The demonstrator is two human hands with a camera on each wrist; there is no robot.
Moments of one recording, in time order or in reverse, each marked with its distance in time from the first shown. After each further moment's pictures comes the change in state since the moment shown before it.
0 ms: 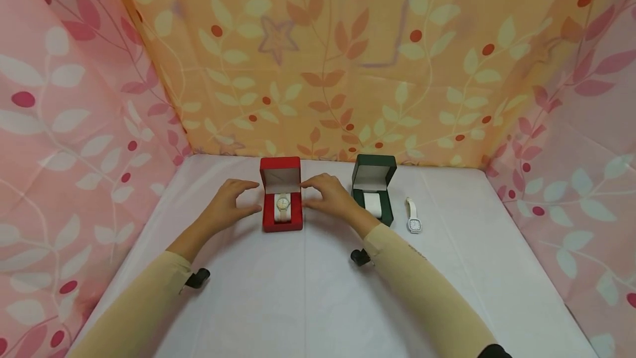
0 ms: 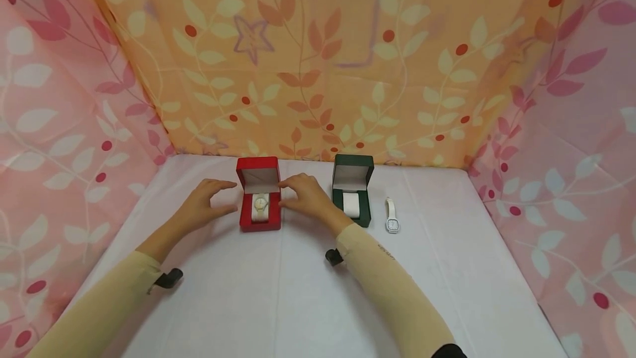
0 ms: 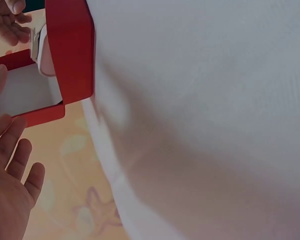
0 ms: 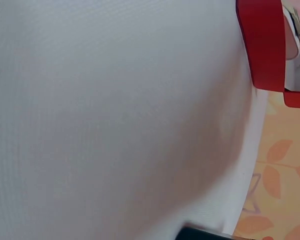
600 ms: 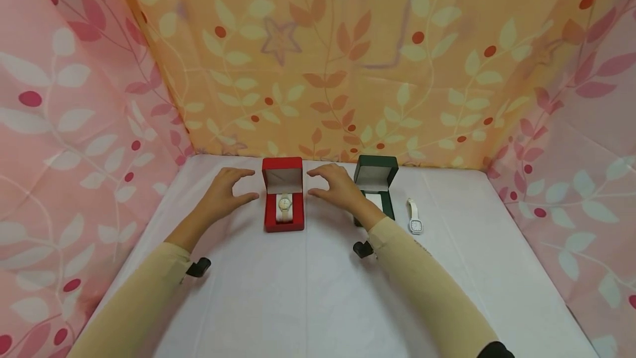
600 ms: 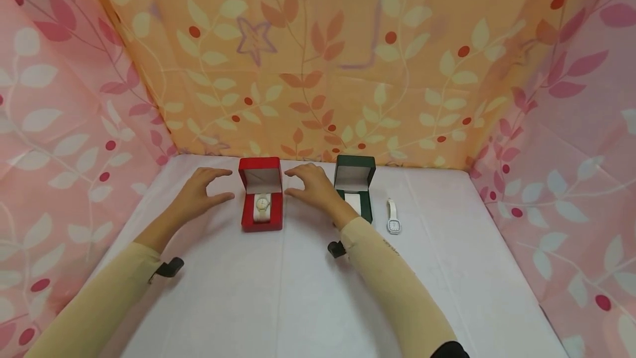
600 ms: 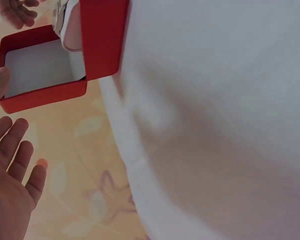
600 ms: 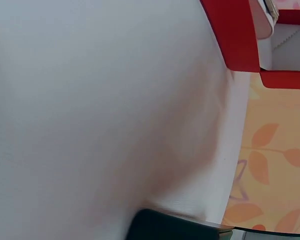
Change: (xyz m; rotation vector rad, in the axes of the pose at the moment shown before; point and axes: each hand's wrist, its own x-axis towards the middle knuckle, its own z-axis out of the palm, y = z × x) left_hand 0.014 -0.001 -0.022 0.026 0.031 -0.049; right_hand 0.007 0.005 -0.021 -0.009 0.089 0.026
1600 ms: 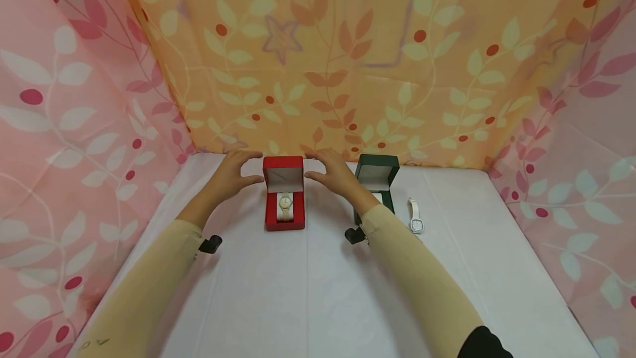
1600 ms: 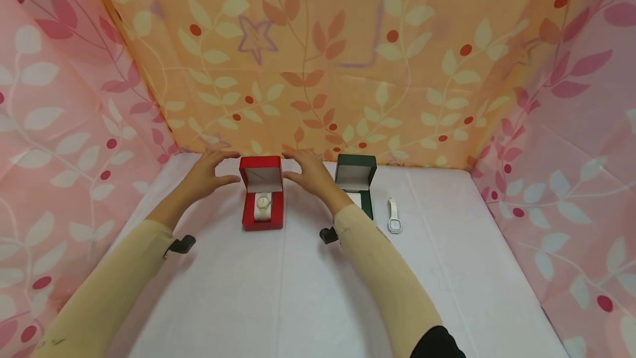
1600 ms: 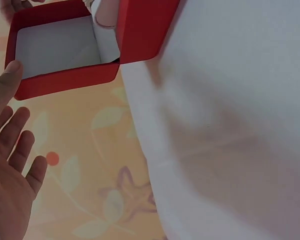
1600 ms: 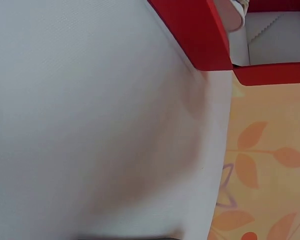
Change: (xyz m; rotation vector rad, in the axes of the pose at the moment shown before) left_hand 0.044 0.001 -0.008 0.000 -0.006 0.067; right_hand 0.032 0.001 -0.007 0.107 0.040 0.047
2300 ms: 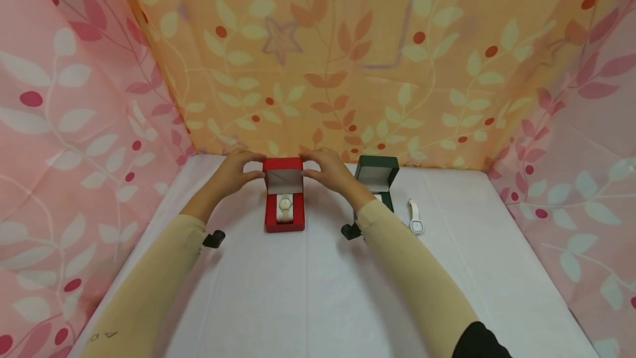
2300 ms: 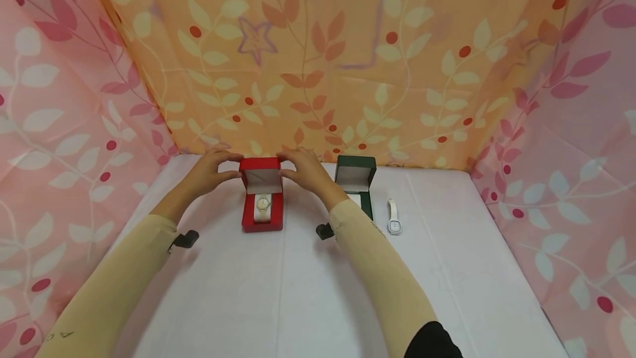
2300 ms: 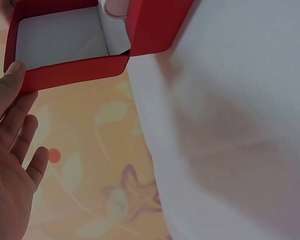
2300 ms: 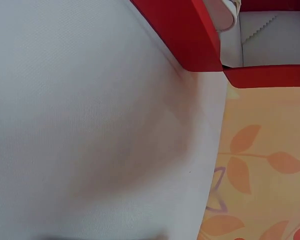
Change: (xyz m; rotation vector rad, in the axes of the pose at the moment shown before) left_hand 0.013 -0.001 0.000 -0.024 -0.037 -0.024; right_hand 0.017 -0.004 -0.001 -0.086 -0.040 -0.072
